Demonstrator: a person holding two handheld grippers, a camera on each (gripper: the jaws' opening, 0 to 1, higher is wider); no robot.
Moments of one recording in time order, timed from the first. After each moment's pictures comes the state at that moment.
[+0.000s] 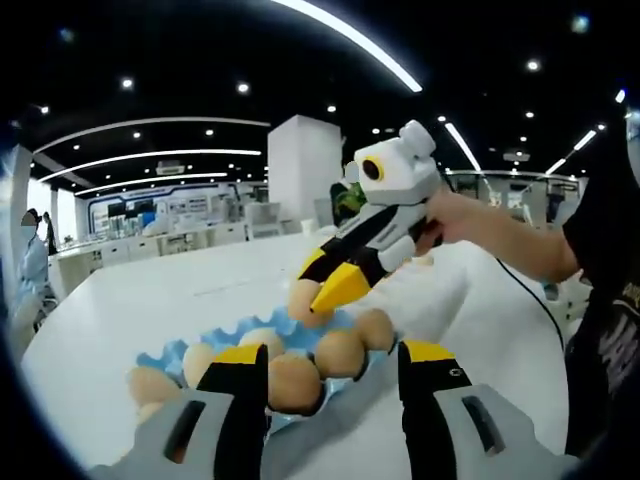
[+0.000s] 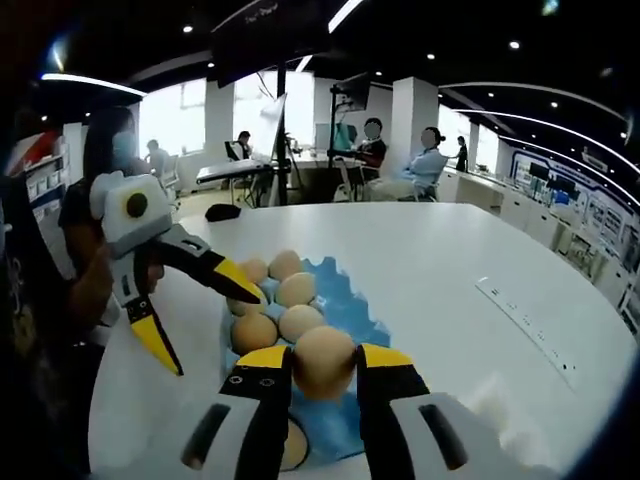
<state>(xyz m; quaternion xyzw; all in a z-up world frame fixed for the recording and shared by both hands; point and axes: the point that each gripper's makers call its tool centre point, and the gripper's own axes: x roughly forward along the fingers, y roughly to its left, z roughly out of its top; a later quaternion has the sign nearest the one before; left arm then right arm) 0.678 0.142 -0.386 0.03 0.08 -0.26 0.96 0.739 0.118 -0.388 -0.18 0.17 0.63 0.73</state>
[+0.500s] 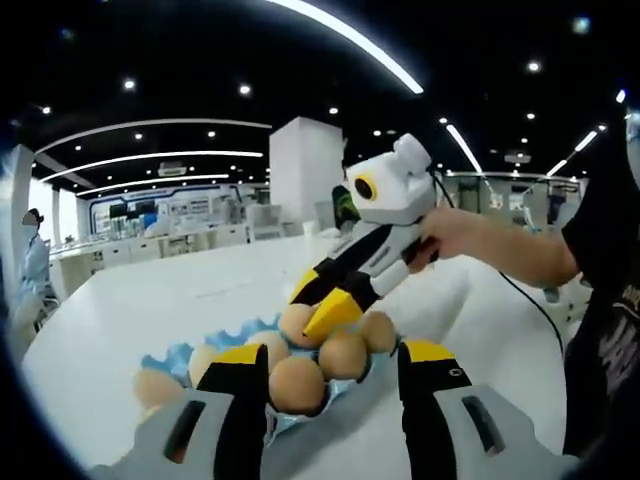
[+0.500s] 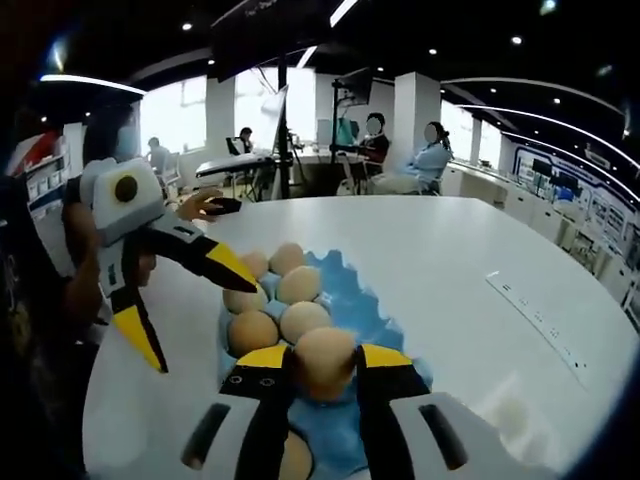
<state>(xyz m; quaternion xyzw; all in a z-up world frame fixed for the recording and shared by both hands) 0.677 0.145 -0.379 0.02 0.07 -0.26 0.96 0.746 0.132 -0.402 -0.18 0.18 0.64 0.73</state>
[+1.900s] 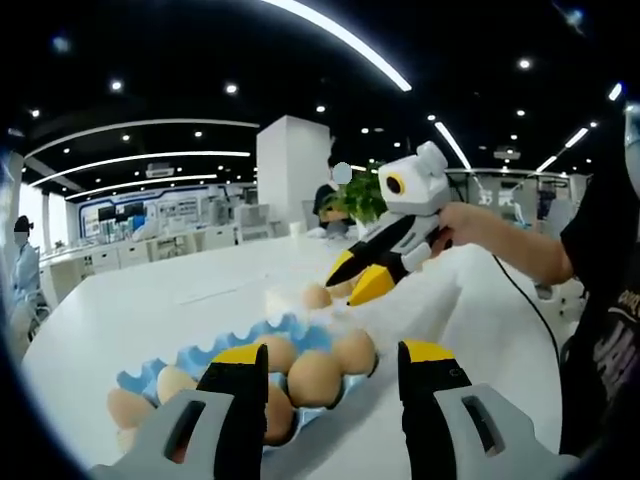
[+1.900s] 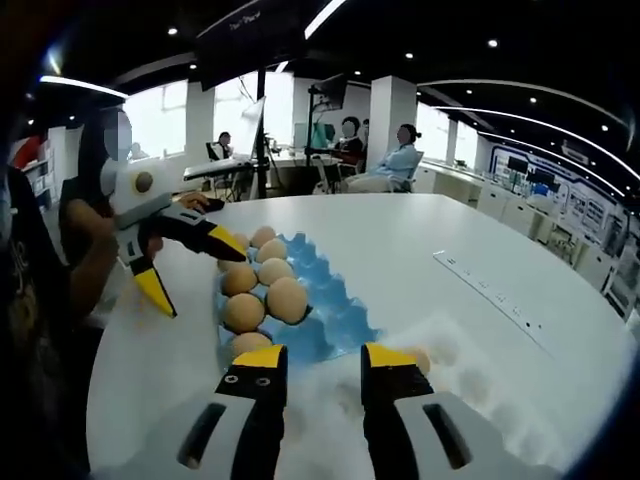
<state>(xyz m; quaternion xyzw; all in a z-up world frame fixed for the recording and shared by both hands) 0.686 0.110 -0.377 0.04 0.08 -0.28 0.96 0.766 0.032 -0.386 -0.17 0.17 0.59 0.77</state>
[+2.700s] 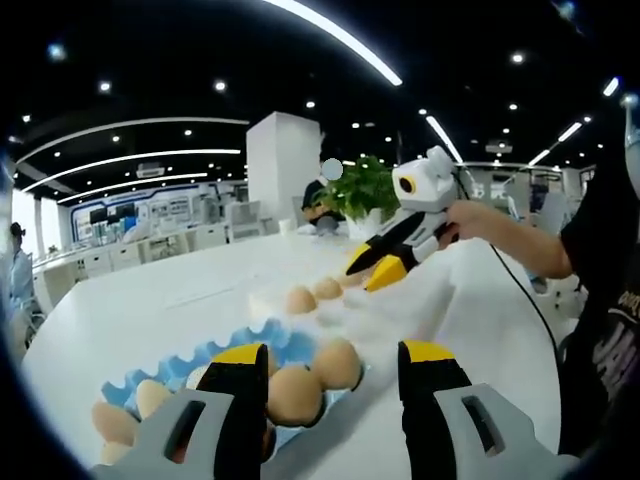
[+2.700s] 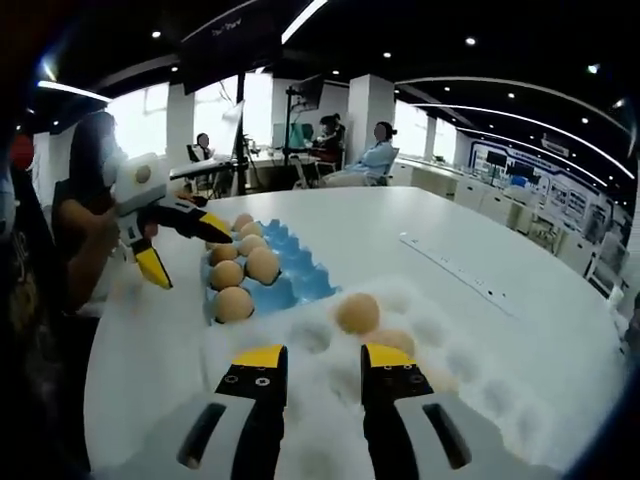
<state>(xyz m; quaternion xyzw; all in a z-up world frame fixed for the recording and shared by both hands) 0.690 0.089 -0.377 0.05 0.09 -0.30 0.95 0.773 -0.030 -0.390 -0.17 0.18 0.55 0.80</state>
